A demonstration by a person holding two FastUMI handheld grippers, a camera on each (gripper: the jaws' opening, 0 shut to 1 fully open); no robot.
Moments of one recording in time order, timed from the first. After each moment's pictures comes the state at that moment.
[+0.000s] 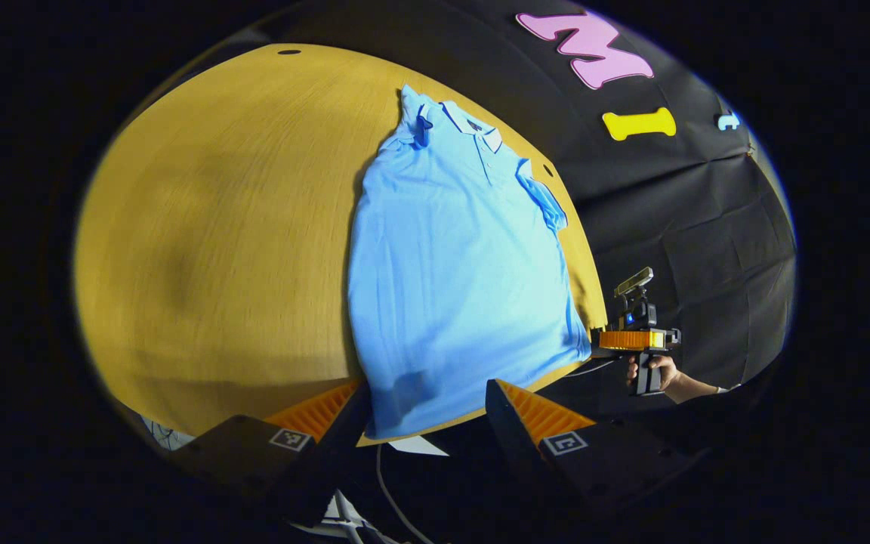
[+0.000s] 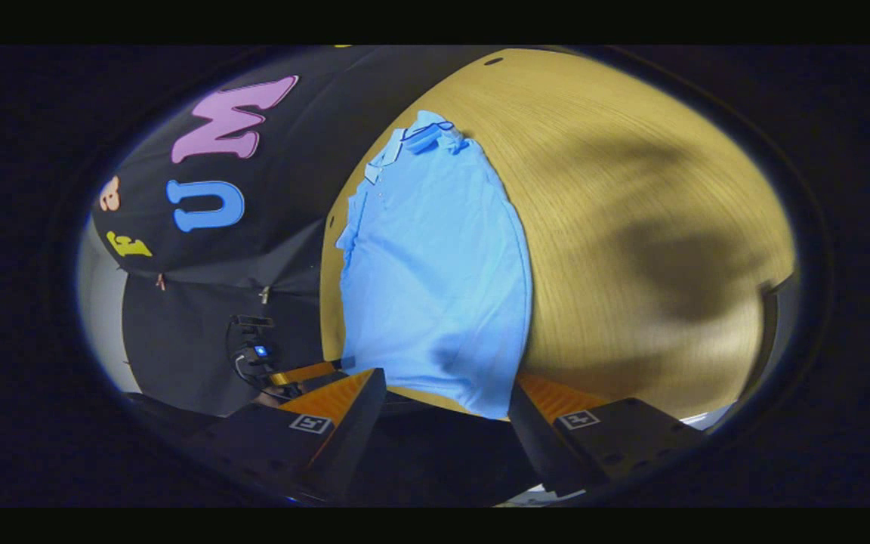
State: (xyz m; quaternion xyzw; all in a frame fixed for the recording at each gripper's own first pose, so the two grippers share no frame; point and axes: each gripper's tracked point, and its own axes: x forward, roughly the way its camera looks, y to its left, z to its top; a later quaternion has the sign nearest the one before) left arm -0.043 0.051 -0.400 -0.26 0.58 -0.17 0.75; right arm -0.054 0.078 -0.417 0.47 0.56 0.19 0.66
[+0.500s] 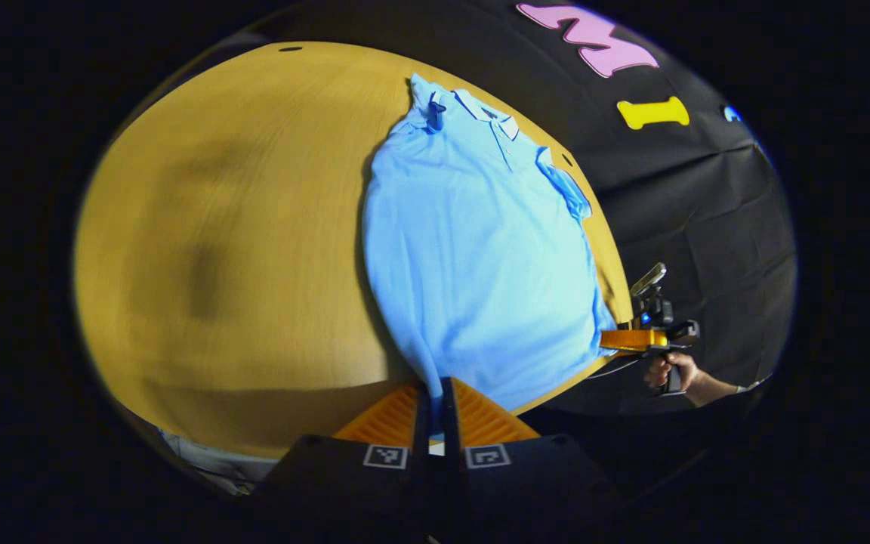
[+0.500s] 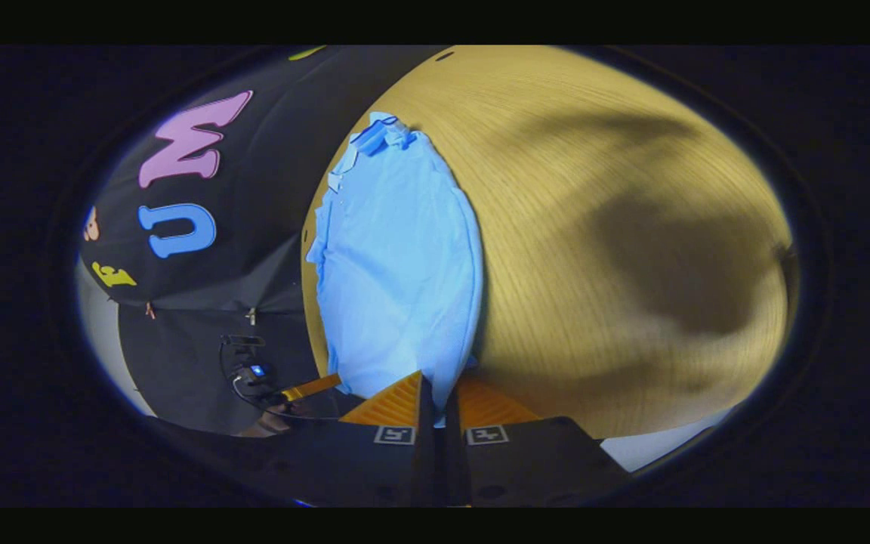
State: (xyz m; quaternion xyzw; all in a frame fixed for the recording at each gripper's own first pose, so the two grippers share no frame) left arm -0.041 0.043 -0.423 -0.26 0.59 -0.14 0.75; right arm -0.055 0.079 -0.448 0.48 0.57 0.14 0.65
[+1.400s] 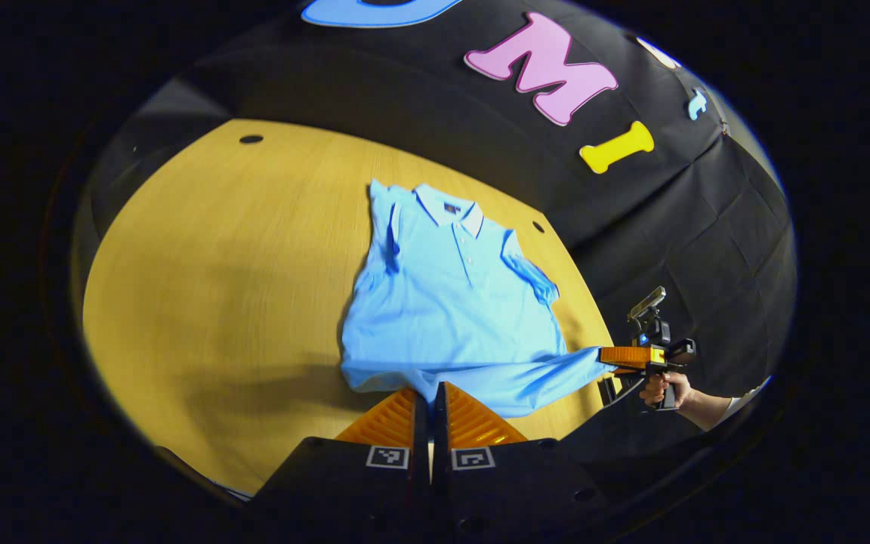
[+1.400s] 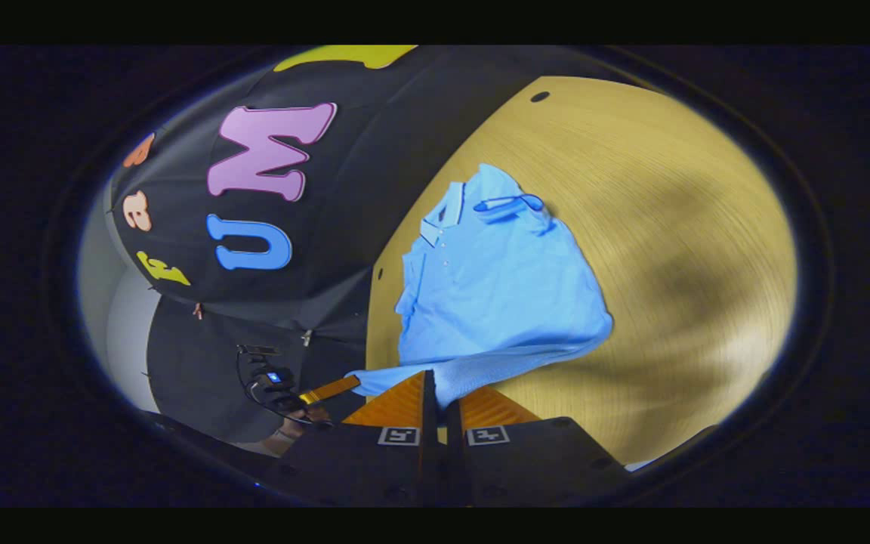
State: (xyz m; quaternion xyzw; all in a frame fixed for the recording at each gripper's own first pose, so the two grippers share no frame) left arm 0.091 0.063 -0.319 -0.19 0.45 -0.15 0.86; right arm 0.070 0.080 -0.350 0.50 0.43 0.21 0.72
